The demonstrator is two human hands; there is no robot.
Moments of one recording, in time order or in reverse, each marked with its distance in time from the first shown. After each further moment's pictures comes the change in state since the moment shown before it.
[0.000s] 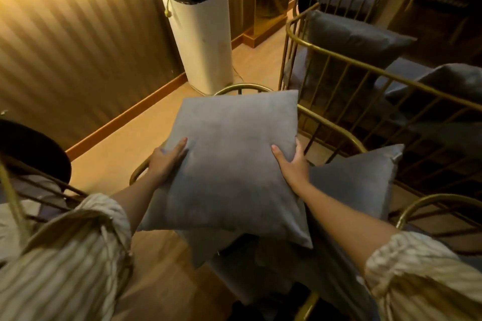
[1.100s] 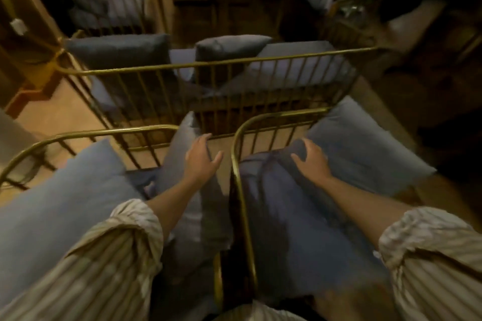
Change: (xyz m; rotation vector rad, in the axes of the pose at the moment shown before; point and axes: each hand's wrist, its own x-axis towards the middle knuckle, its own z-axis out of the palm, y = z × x) left_hand -0.246 0.056 0.367 0.494 -0.698 1.111; right_hand -0.224 0.196 -0.350 -0.350 0.678 0.313
